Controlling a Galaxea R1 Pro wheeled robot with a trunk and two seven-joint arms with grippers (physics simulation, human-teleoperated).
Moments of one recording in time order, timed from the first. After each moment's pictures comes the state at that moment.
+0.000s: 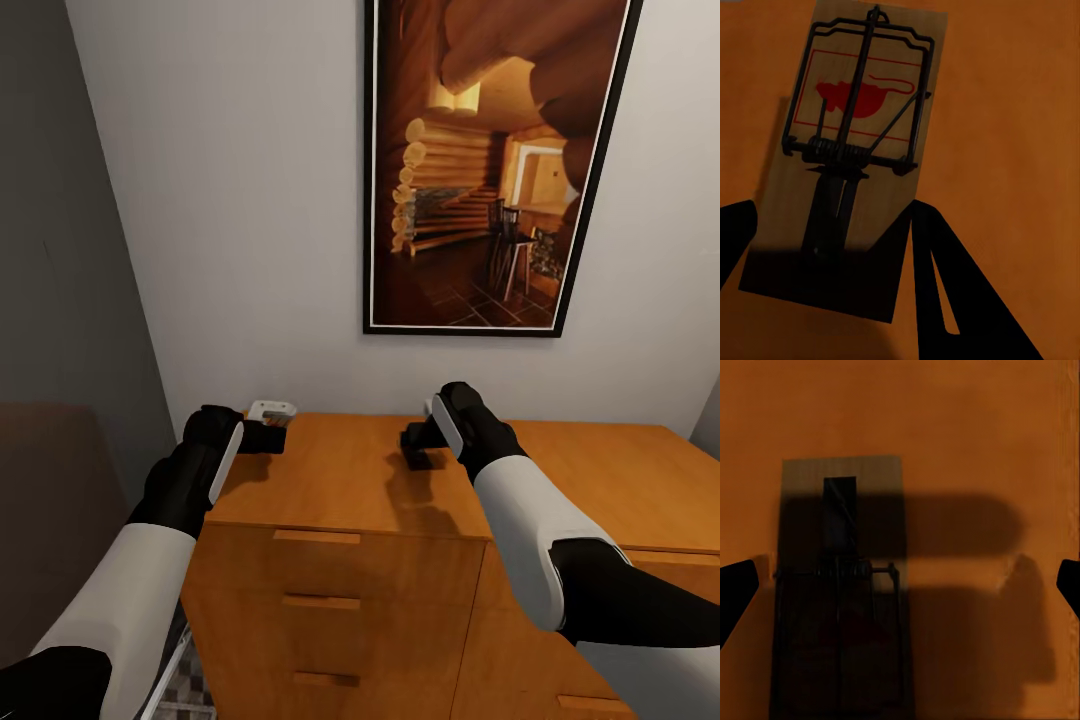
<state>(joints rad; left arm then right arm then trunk) -0.89 -0.03 -0.06 -1.09 -0.08 1.04 -0.20 -1.15 0.17 -0.04 -0.59 0.00 1.04 -0.12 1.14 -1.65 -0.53</state>
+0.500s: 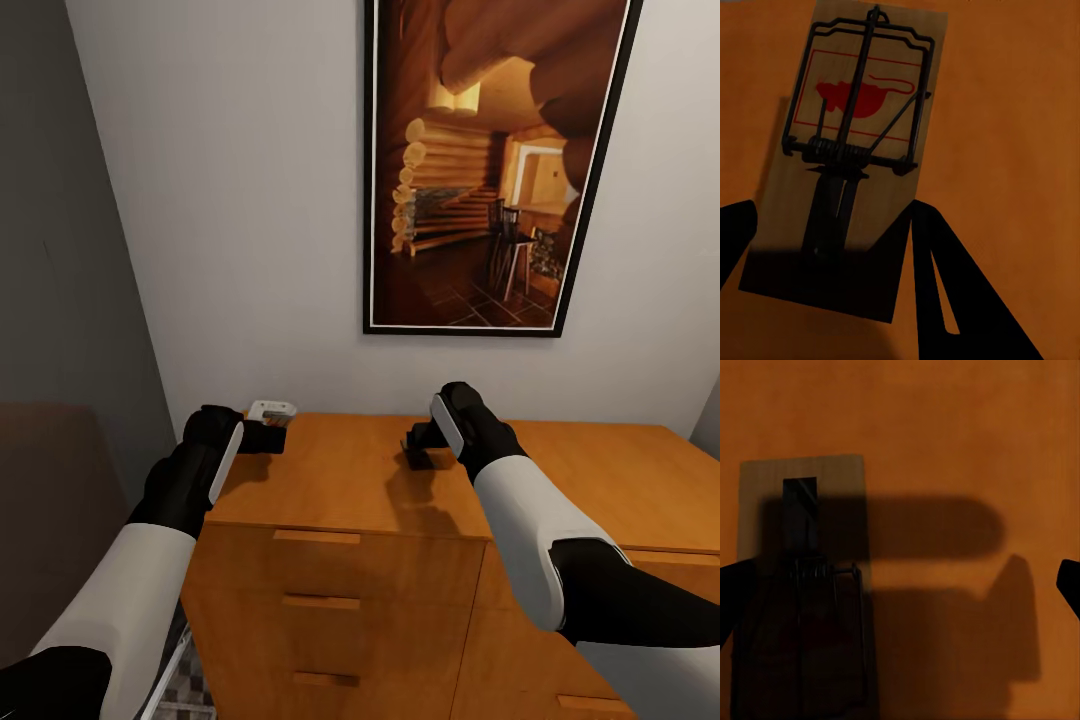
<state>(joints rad) -0.89 -0.03 -0.06 -1.09 -0.08 1.04 -0.20 -1.15 0.17 -0.04 -0.59 -0.02 1.04 -0.21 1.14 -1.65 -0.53</state>
